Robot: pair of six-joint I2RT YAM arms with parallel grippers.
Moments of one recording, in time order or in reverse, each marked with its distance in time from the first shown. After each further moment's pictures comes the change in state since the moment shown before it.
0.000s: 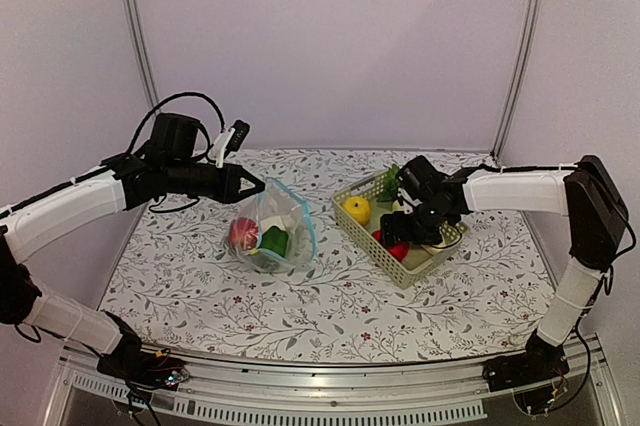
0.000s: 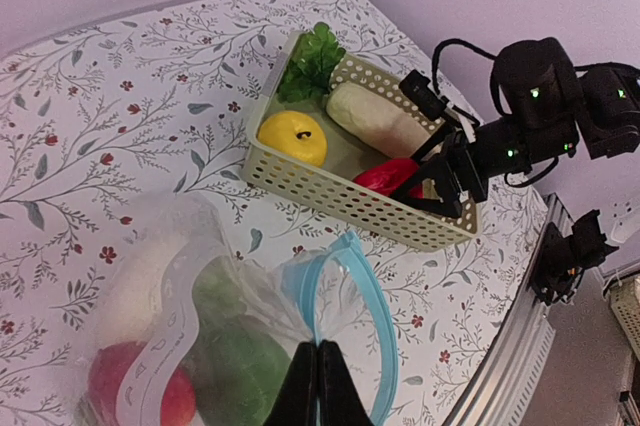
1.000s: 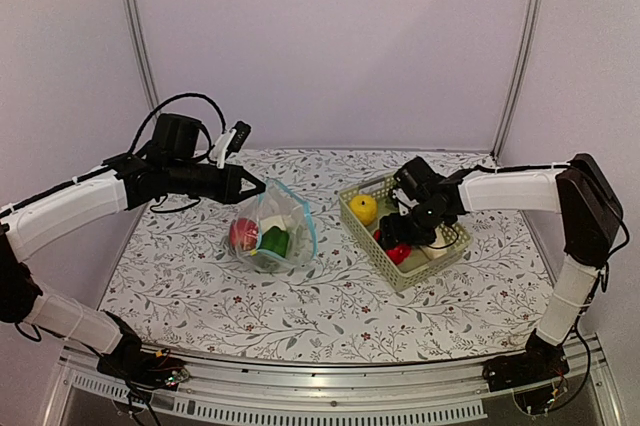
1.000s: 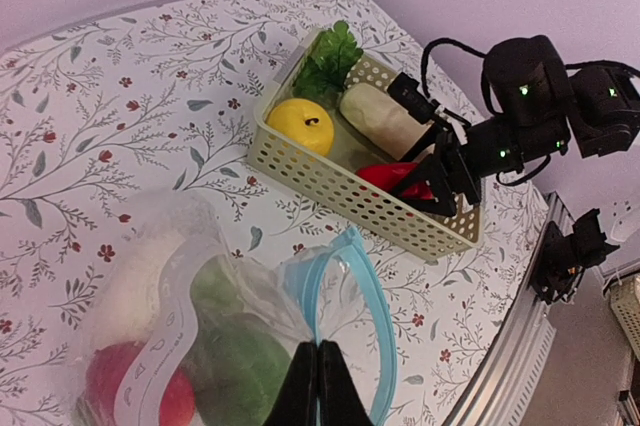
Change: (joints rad) left arm 0.000 0.009 0.000 0.001 0.002 0.000; right arm -0.007 0.047 0.007 0.045 -0.055 -0.072
